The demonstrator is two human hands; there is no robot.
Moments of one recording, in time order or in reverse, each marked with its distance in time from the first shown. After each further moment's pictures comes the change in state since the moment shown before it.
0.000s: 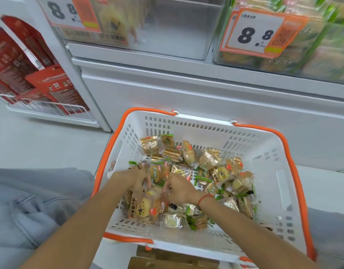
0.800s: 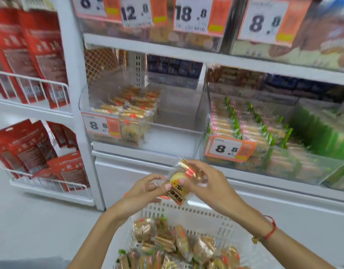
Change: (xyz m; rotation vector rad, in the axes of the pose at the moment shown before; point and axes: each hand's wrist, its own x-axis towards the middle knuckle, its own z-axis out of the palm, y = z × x) left_hand -0.126 0.066 -0.119 -1.059 0.670 0.627; right_hand -0.097 -0.095 -0.232 0.172 0.680 -0.310
